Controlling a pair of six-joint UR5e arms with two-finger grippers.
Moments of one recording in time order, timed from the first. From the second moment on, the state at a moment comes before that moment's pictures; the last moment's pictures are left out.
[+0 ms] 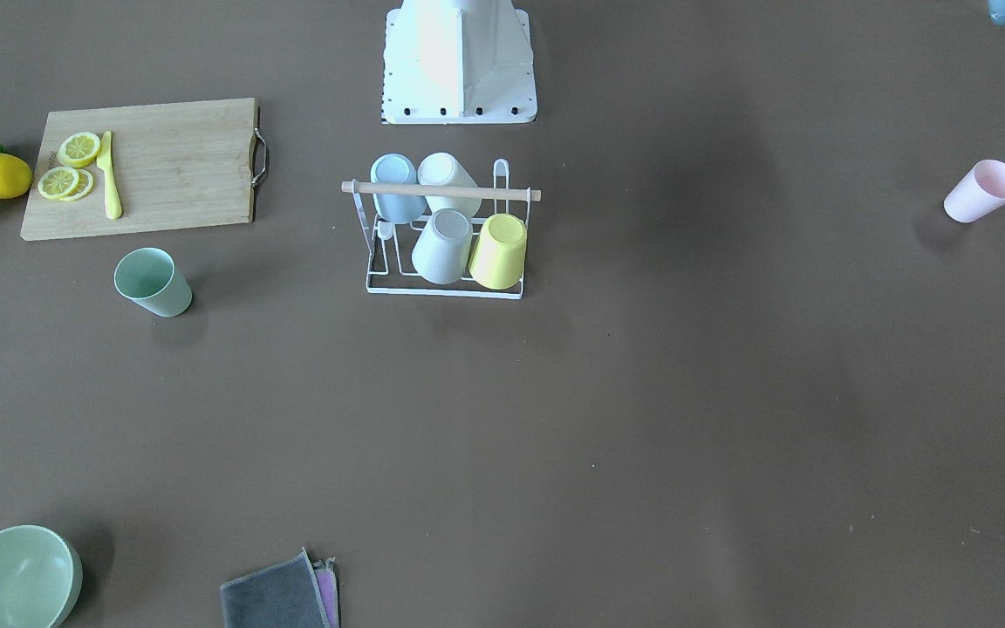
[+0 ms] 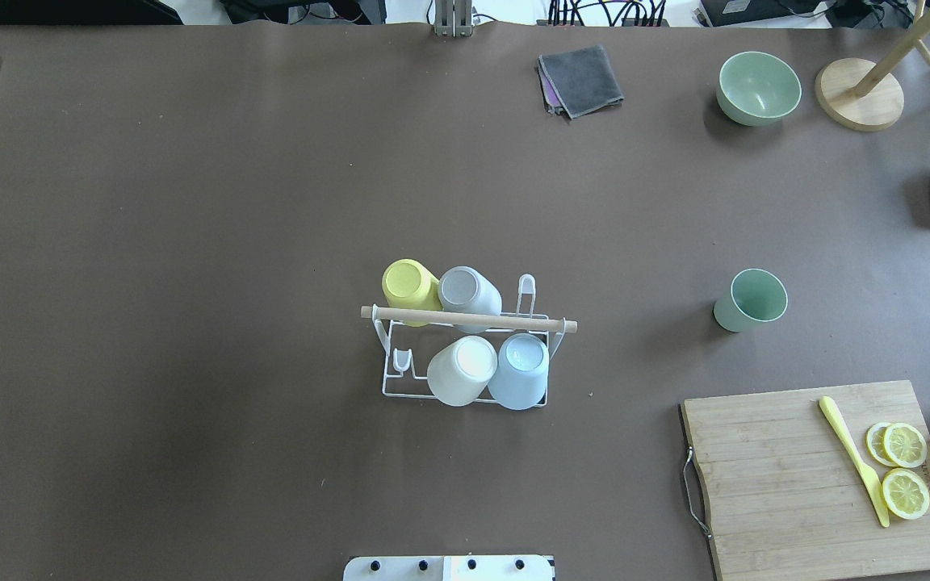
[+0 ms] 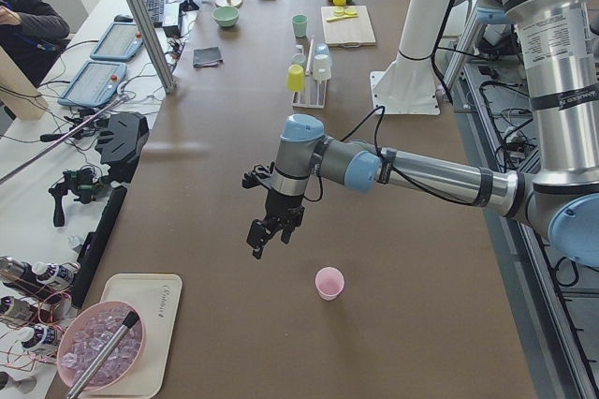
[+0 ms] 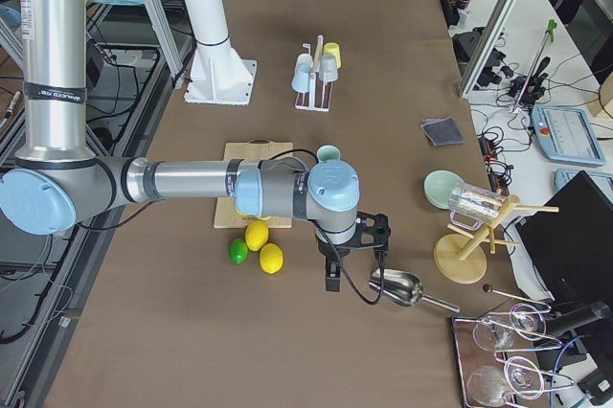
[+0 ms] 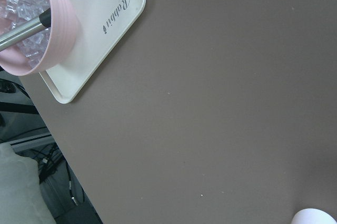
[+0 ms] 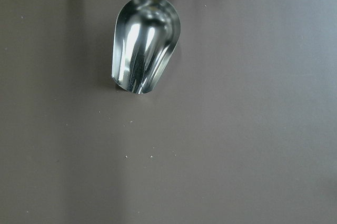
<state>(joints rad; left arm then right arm) -1.31 -1.33 -1.99 -1.72 -1.79 0.37 1.68 -1.65 1.73 -1.64 2.30 -0.01</state>
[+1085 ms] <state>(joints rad) -0.95 -1.35 -2.05 -1.30 -1.67 0.48 1.63 -1.59 1.79 -1.64 2.29 -0.04</state>
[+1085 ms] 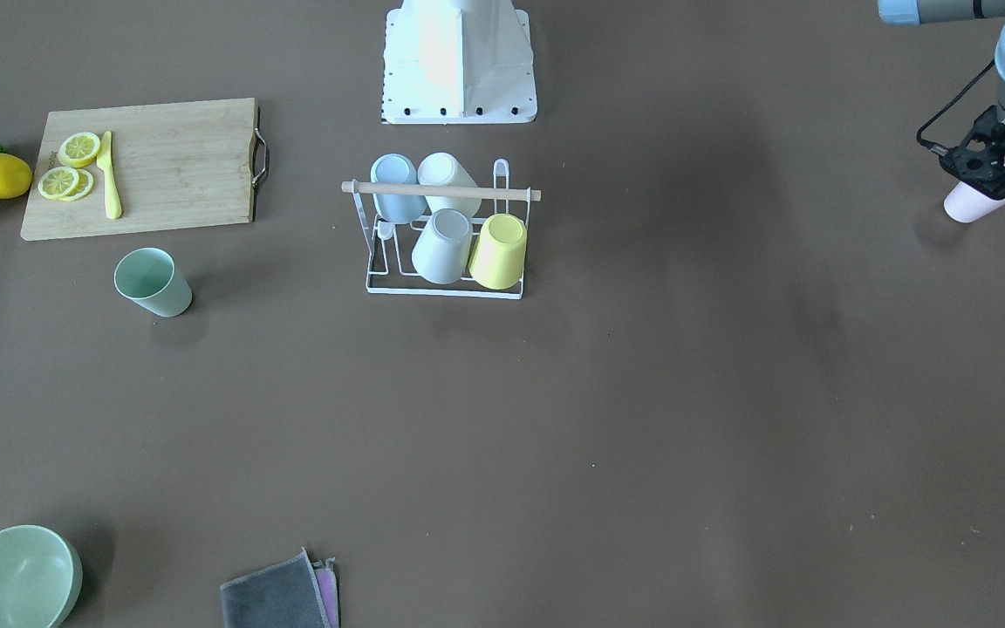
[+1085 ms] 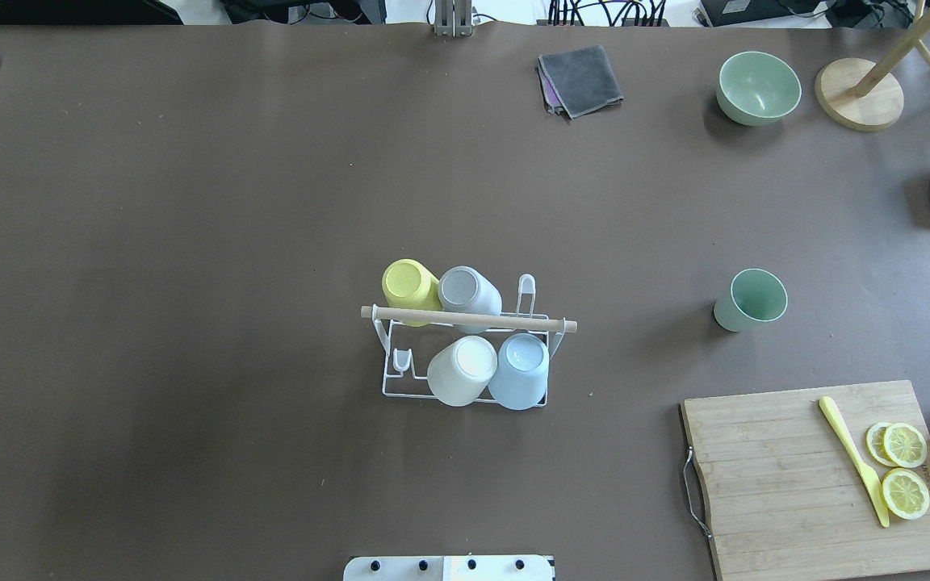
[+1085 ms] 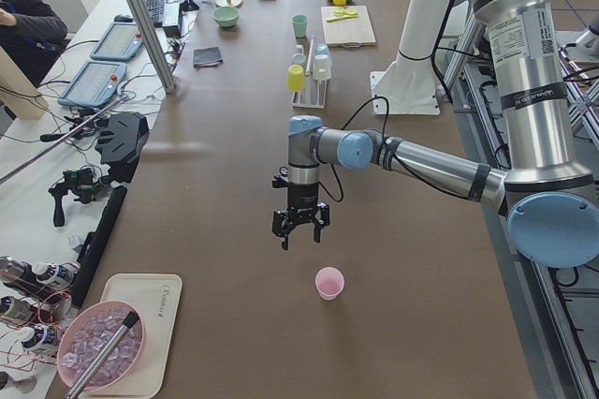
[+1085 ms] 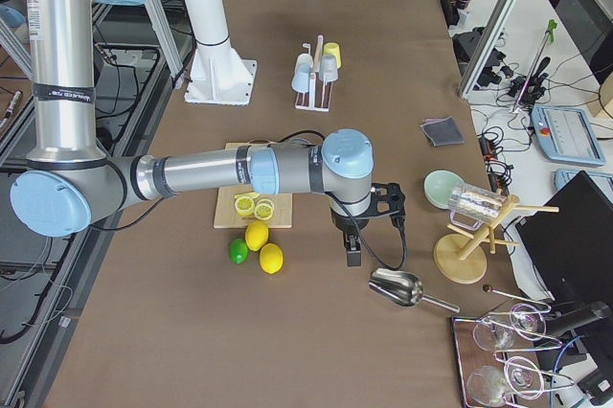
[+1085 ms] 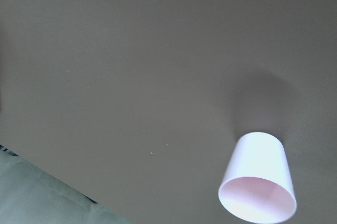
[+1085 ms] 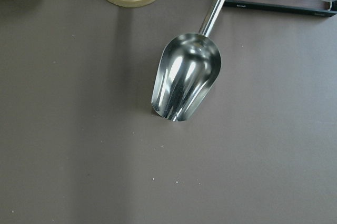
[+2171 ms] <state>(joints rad) -0.77 -1.51 -1.82 -1.13 -1.57 0.54 1.37 -1.40 1.78 -1.67 2.22 -0.01</state>
